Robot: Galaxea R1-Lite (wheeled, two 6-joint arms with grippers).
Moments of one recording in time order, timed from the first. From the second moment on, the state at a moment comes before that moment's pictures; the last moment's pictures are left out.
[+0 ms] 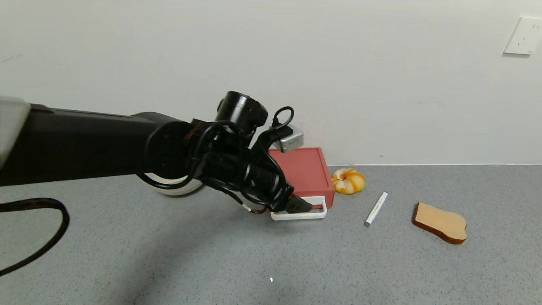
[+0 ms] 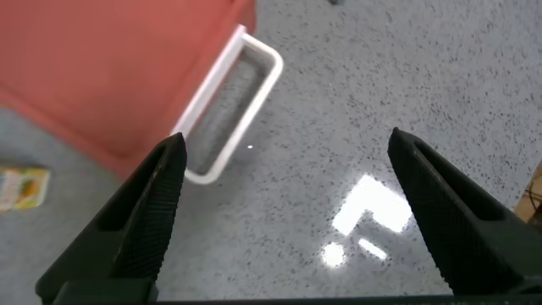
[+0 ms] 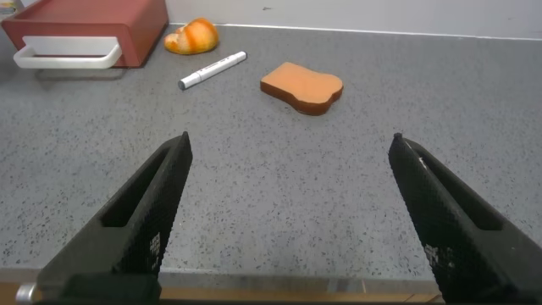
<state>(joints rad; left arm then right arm) -0.59 1.97 -1.57 0.31 -0.26 0.29 0.00 0.00 0.00 0.00 0.00 0.00</state>
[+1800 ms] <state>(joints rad) -0.66 2.34 -1.72 0.18 -0.24 0.27 0.00 0.00 0.00 0.00 0.00 0.00</state>
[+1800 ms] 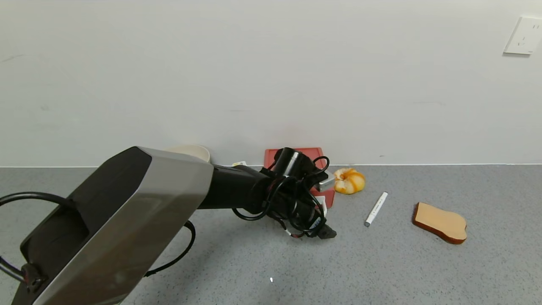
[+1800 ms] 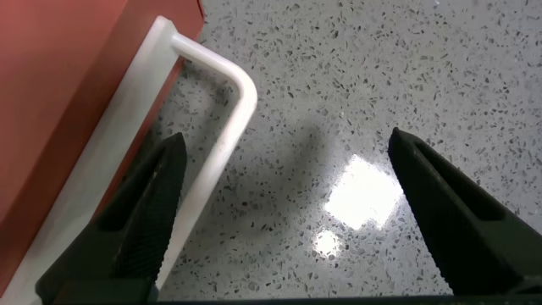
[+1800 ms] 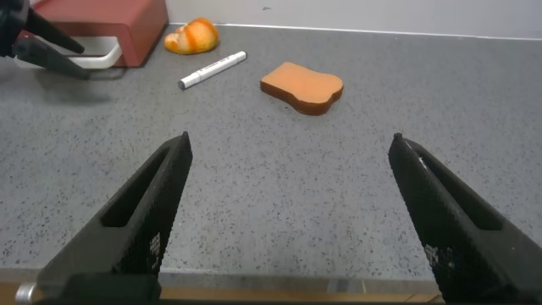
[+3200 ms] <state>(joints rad) -0.70 2.34 -1.65 0.19 -0.23 0.20 0.00 0.00 0.00 0.00 0.00 0.00</state>
